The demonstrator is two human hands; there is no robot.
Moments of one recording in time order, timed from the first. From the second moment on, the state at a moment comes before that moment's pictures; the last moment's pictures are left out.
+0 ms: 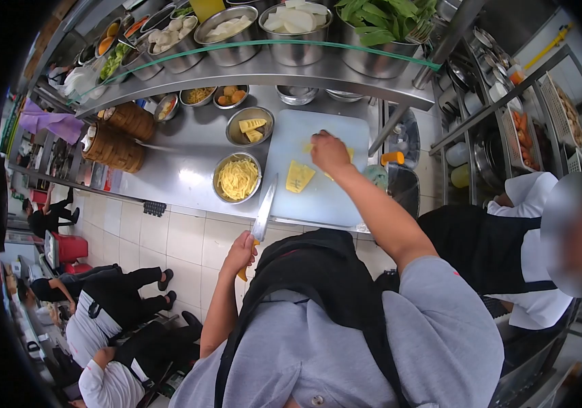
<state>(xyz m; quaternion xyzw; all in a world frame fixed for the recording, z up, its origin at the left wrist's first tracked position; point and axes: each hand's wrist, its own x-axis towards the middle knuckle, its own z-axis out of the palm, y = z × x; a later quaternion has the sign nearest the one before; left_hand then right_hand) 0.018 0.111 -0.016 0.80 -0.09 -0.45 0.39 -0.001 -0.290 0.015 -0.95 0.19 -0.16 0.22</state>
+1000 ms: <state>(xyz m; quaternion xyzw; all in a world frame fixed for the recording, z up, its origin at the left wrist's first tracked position) 0.008 0.117 -0.022 0.80 -0.09 -0.44 0.40 -0.016 -0.205 -0.041 -0.98 0.07 0.02 0.20</state>
